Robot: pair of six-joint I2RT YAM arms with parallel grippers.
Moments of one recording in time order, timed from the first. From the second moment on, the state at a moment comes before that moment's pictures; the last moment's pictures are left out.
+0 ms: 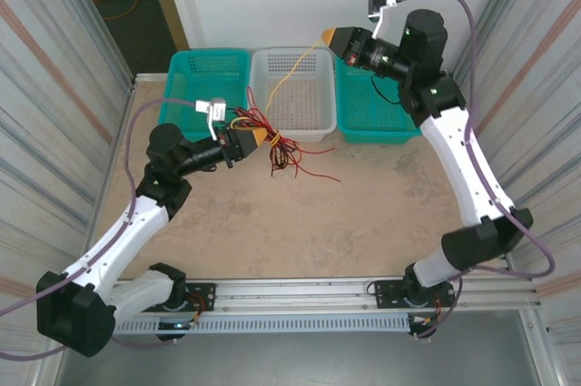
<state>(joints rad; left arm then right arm) -0.41 1.04 0.80 0.36 0.80 -0.72 0.32 1.56 1.81 -0.28 -0.63 0.72</state>
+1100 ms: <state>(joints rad) -0.32 0.92 0.96 0.39 0.21 -0.67 0.59 1.38 0.93 0.19 -0.56 1.04</state>
